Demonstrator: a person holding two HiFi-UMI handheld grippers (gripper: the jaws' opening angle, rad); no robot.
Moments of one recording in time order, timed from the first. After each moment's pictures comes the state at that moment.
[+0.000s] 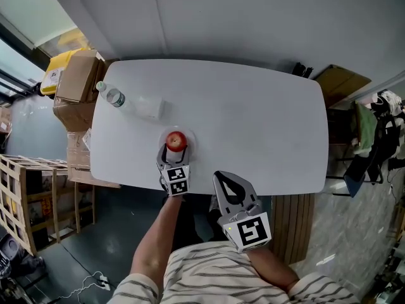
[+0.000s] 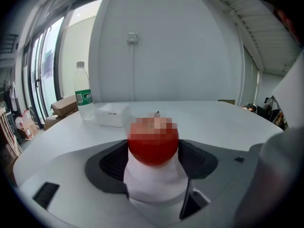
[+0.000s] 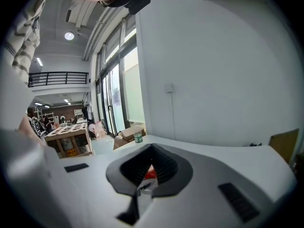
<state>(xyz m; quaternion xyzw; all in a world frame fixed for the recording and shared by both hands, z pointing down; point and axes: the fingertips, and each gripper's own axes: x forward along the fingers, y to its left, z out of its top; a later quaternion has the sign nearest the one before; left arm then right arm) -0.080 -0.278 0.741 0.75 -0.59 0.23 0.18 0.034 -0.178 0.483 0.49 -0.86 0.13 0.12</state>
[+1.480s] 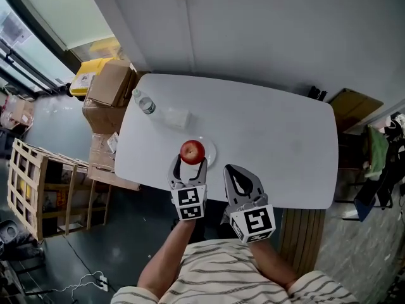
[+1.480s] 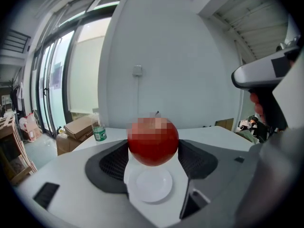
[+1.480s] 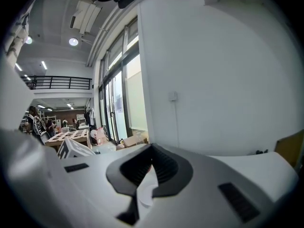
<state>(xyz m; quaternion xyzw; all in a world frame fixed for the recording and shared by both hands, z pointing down) -0.088 -0.239 0.557 0.76 -0.62 0.15 0.15 0.015 -0.195 0.444 0.48 -0.87 0.11 0.08</state>
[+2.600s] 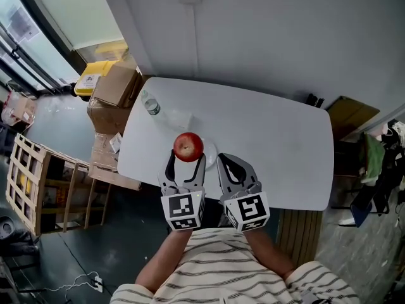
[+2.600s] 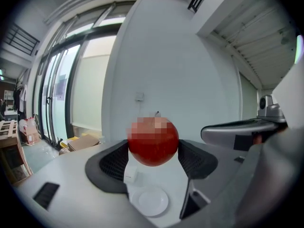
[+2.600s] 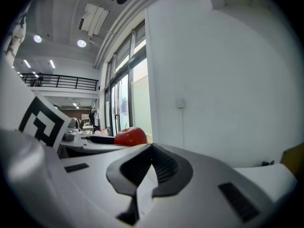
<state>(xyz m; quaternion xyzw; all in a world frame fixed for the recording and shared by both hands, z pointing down) -0.102 -0.216 0.429 0.76 -0.63 0.08 0.10 -0.017 -0.202 0.409 0.46 -0.88 0.07 0.07</state>
